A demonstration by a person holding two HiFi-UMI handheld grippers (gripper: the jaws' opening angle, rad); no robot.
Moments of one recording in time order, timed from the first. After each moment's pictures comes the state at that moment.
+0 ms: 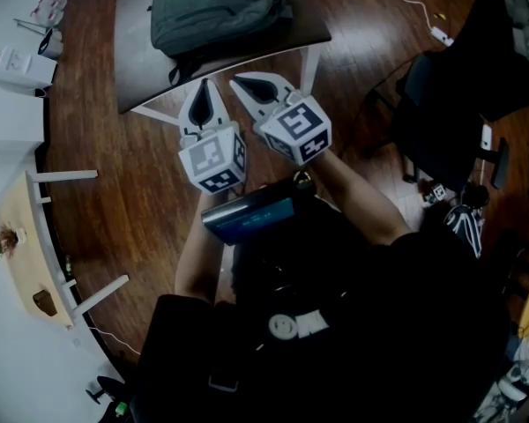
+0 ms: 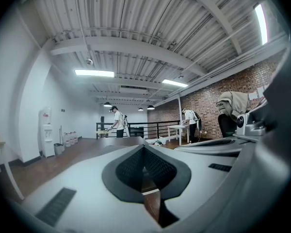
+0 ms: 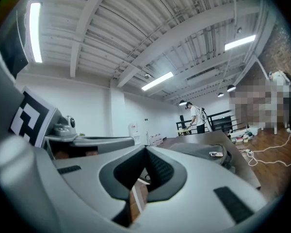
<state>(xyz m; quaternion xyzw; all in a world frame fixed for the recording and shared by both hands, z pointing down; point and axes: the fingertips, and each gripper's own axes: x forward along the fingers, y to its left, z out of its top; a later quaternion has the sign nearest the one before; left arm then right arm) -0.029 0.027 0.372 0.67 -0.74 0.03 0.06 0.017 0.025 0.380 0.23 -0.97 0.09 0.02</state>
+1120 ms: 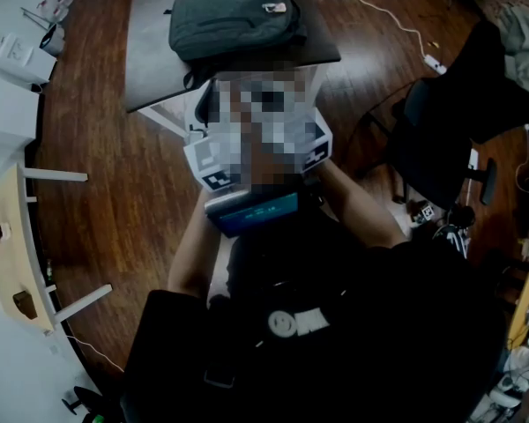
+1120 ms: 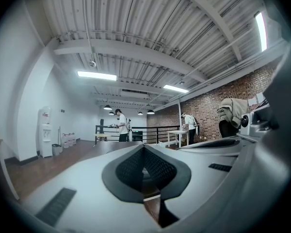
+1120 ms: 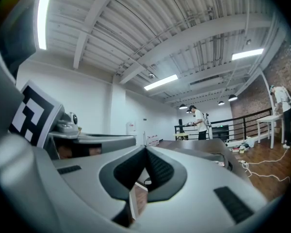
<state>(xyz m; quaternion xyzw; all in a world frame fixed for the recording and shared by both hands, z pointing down) -0.078 0.042 0.354 0.68 -0.73 0.00 0.05 -0.030 0.045 0.360 0.25 -0.97 0.04 0.03</state>
